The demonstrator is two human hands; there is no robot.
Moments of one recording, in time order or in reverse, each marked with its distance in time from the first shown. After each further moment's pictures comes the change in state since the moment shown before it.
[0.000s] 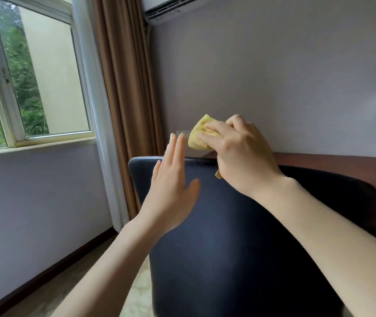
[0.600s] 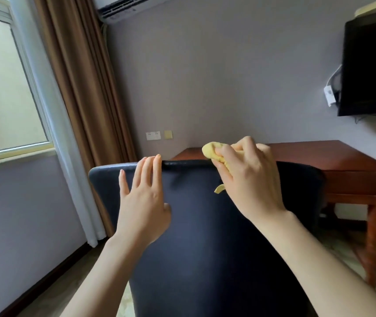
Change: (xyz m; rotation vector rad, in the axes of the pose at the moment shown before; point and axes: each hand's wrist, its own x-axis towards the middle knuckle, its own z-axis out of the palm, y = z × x) left_hand 0.005 -0.019 0.036 0.592 -0.045 0.056; right_hand -0.069 0.029 0.001 -0.049 0.294 0.320
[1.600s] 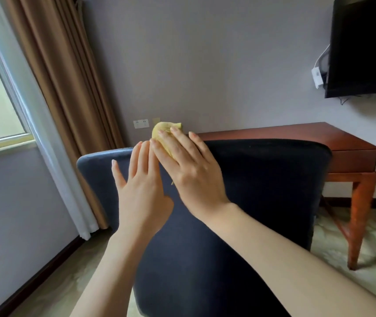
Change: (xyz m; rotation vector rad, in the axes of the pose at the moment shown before) left_hand -0.004 -0.002 0.013 -0.209 0.127 0.012; right_hand -0.017 -0.064 0.060 -0.053 0.017 -0.241
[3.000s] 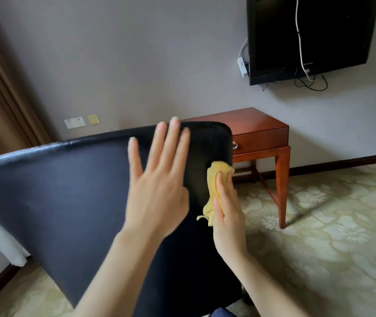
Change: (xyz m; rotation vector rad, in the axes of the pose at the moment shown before) left_hand -0.015 0.142 0.035 0.090 0.034 0.474; right_hand -0.188 0.082 -0.073 0.421 -0.080 0.990
